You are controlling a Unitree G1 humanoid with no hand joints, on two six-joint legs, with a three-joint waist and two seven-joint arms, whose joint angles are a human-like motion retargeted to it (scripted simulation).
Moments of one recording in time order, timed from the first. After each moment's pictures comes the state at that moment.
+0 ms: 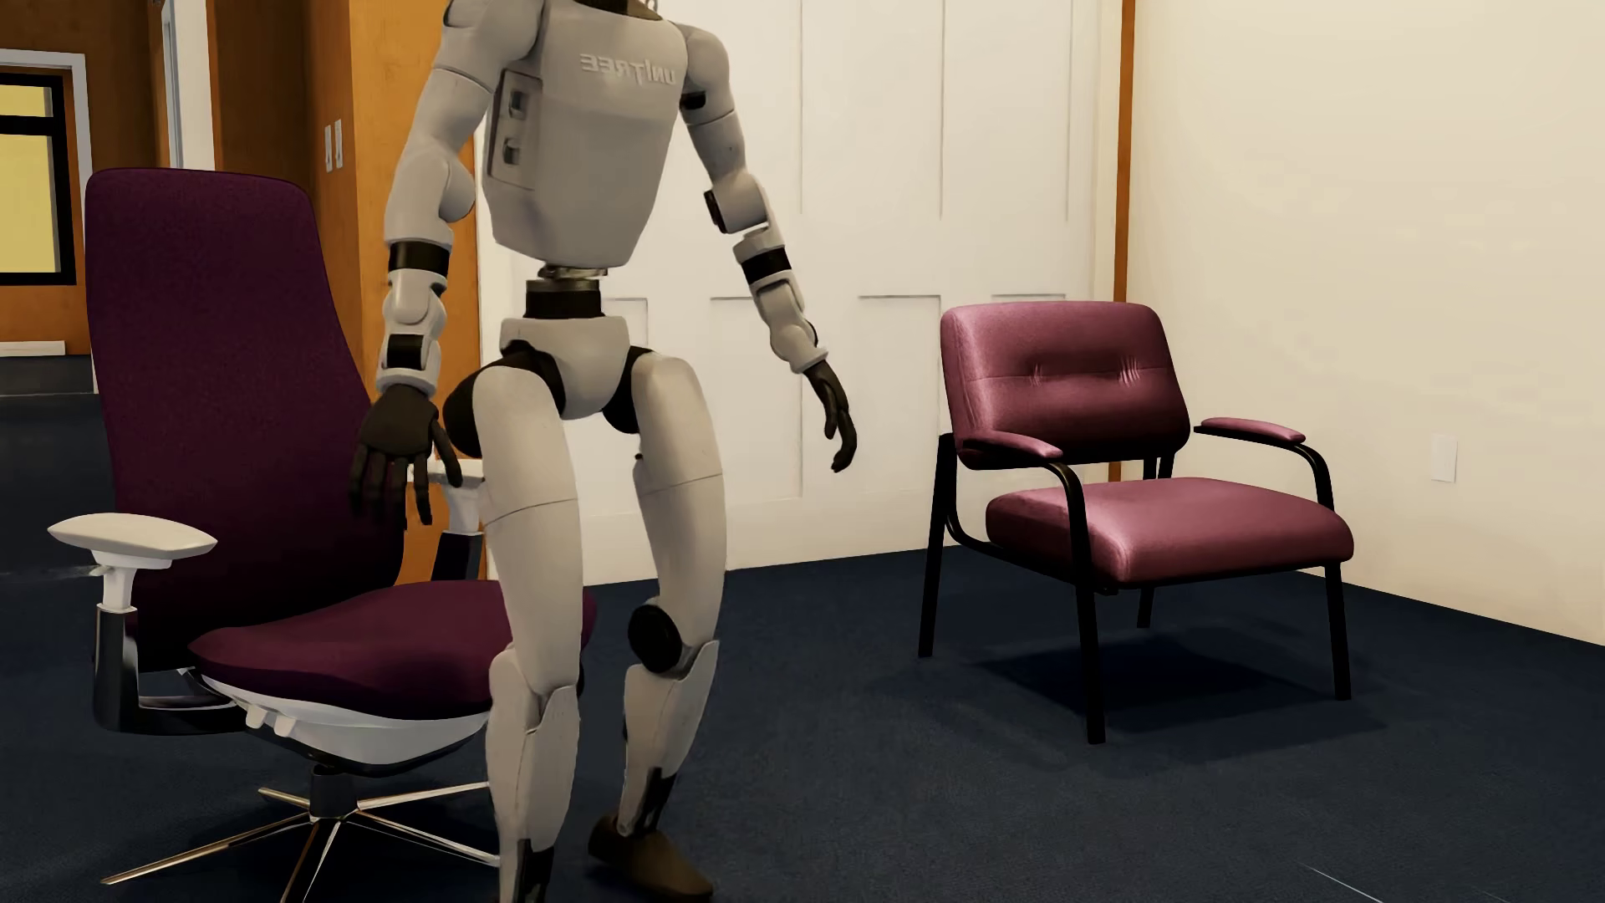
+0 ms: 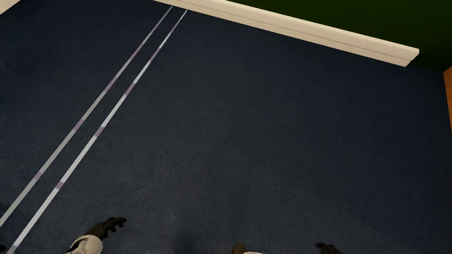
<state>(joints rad) -0.14 -0.21 -0.02 0.03 -0.03 -0.06 0.06 -0.05 0.24 0.44 0.36 -0.22 -0.11 -0.17 -0.13 0.51 -0.37 -0.14 0.04 -0.62 0.34 1.11 1.23 0.15 -0.32 -0.01 0.00 0.19 -0.25</state>
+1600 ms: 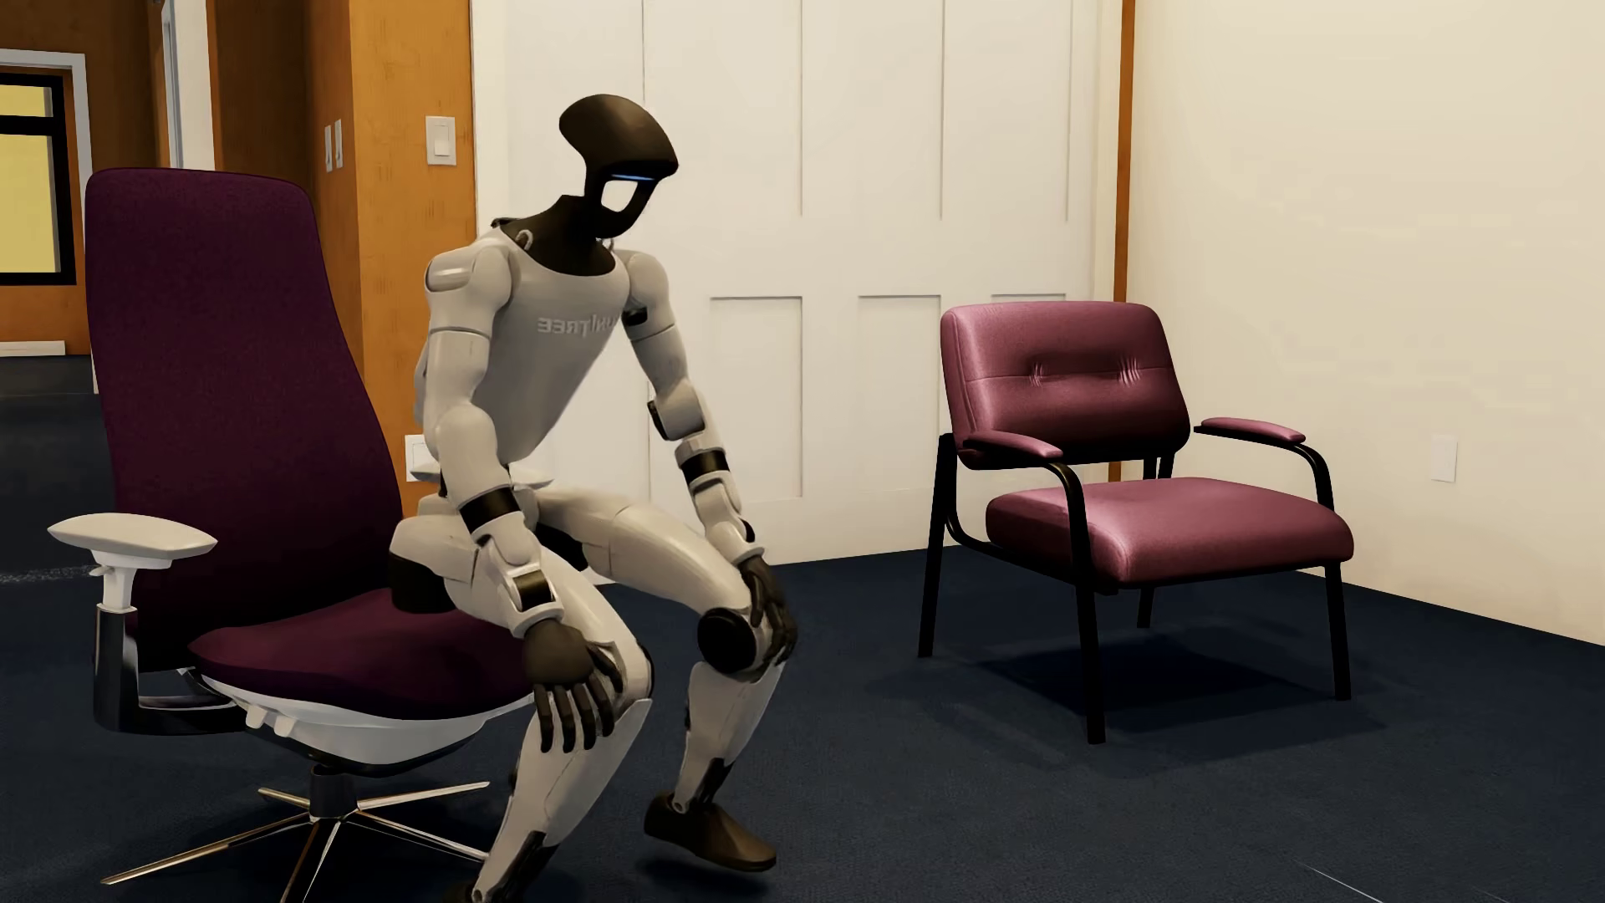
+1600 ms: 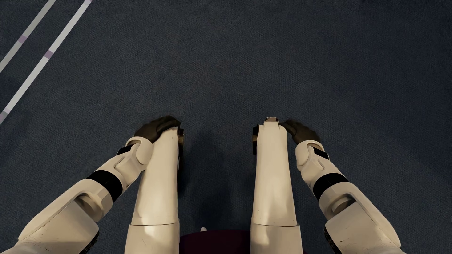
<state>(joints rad) -1.24 -1.29 0.00 0.01 -0.04 -0.04 -0.13 0.21 0.63 1.71 1.78 -0.75 -0.73 -0.36 -0.36 0.42 -0.39 -0.18 -0.02 -0.76 0.55 0.94 1.06 0.19 -0.33 0.02 0.09 0.23 -0.23</state>
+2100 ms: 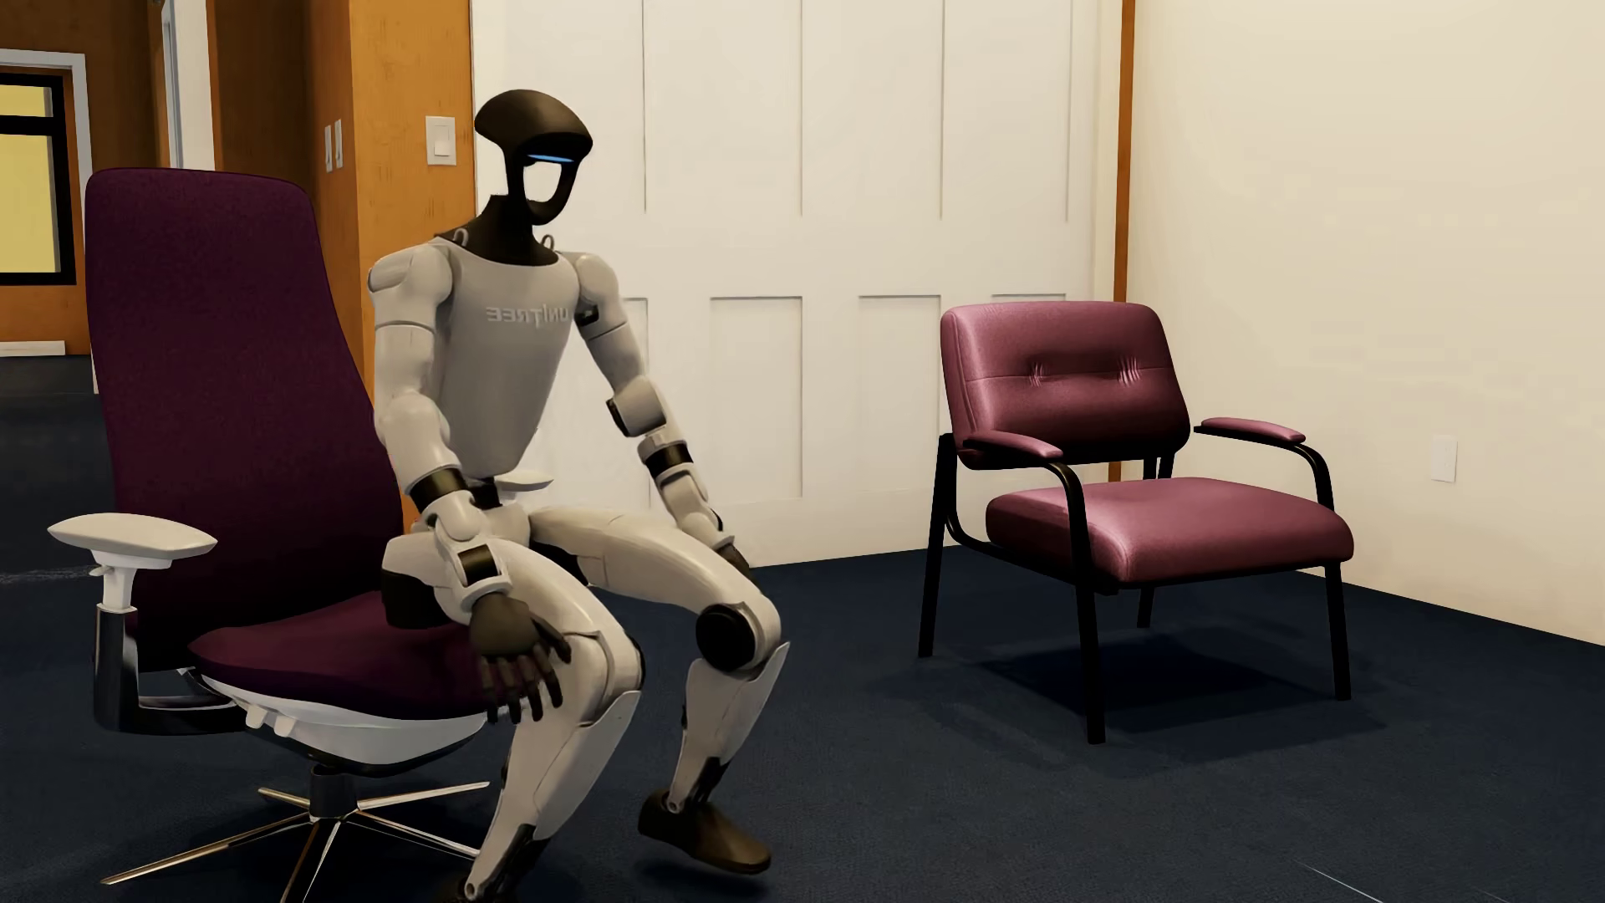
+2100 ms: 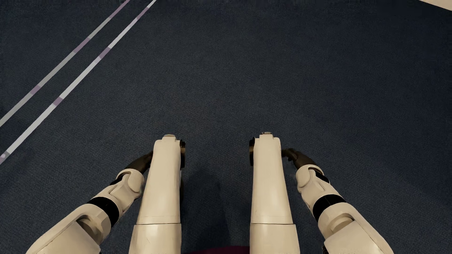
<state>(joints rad) -1.17 -1.20 -0.01 0.02 -0.03 -0.03 -0.14 0.19 0.55 1.84 1.87 -0.61 -0.60 -0.35 -0.36 0.38 -0.35 -0.13 -0.02 -0.71 0.49 1.10 1.09 0.10 -0.30 0.06 0.11 0.21 -0.15</state>
